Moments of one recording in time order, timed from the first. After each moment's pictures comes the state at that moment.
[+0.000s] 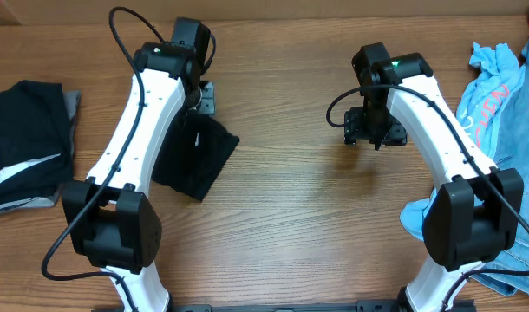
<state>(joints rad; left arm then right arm) -0.22 1.95 1.81 -1.20 -0.16 -0.30 0.22 1.92 1.65 -1.33 0.10 0.30</state>
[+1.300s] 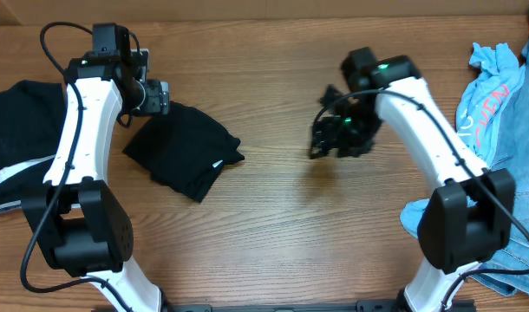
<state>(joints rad) 0.09 1.92 1.67 -0.95 0.04 0.03 0.32 1.92 1.65 -1.32 -0.46 0.02</state>
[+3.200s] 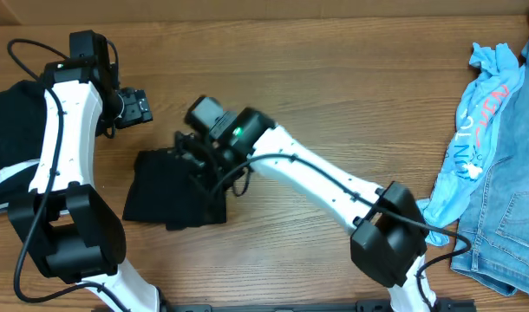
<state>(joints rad) 0.17 1.89 1.67 -1.12 -0.06 -0.19 0.89 2.10 1.87 -1.03 -0.55 0.11</state>
